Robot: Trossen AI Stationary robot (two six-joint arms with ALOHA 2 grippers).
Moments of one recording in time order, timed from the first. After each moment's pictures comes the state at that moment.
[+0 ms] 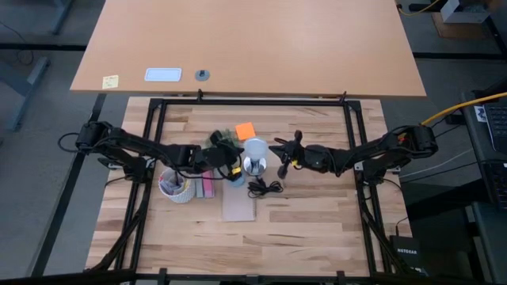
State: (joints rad) left arm -0.10 1.46 0.87 0.04 -0.62 -0.19; right arm 0.02 1.44 0.50 0.73 0.41 0.04
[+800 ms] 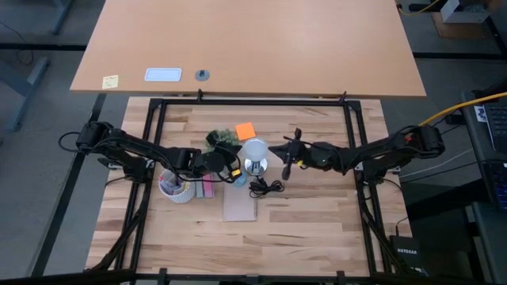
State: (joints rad) left arm -0.14 1.46 0.87 0.04 -0.80 -0.15; right arm 0.03 1.36 0.51 0.74 0.31 -0.01
